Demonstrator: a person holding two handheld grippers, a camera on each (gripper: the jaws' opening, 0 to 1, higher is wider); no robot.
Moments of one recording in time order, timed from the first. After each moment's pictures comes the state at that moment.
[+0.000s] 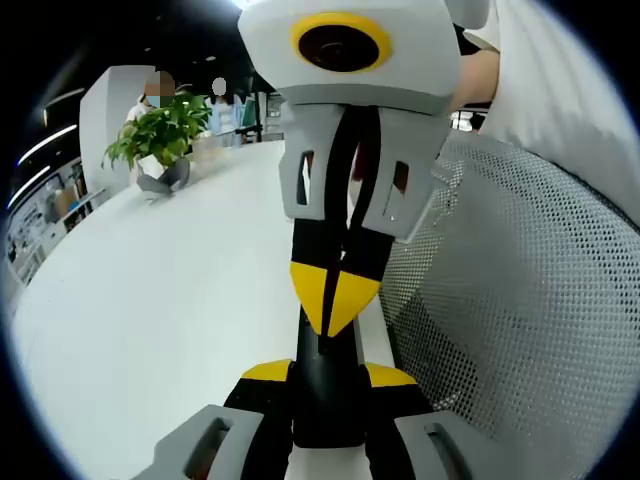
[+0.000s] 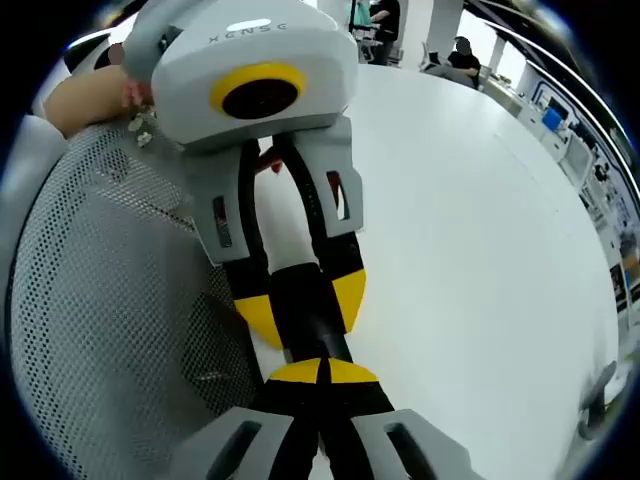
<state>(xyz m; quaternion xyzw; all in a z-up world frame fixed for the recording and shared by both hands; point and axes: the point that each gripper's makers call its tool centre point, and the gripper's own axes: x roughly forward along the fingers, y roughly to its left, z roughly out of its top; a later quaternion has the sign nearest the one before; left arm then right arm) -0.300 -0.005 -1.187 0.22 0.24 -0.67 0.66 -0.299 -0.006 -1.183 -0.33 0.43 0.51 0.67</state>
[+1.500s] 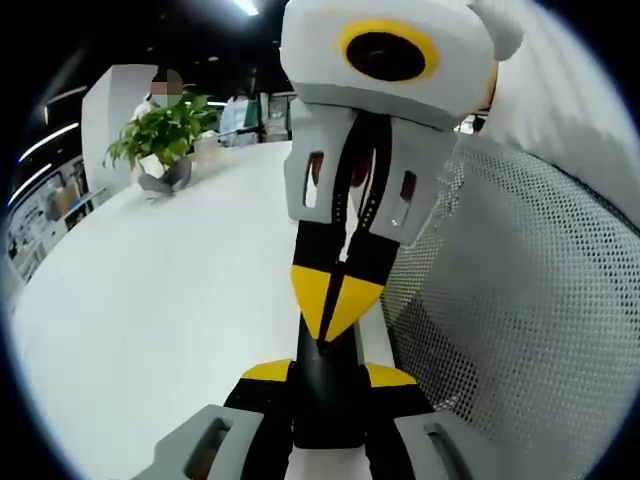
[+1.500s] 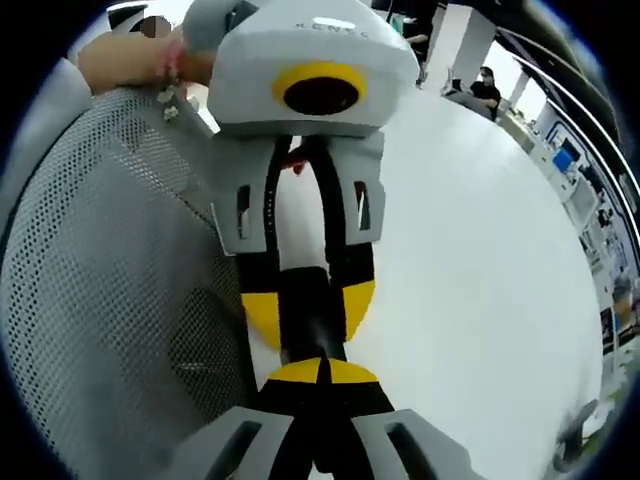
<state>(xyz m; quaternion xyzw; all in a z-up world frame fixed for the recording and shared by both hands) -0.299 -0.004 -1.190 0.22 0.24 -0.67 0.66 -0.298 -0.003 -1.181 -0.36 0.38 0.53 0.67</state>
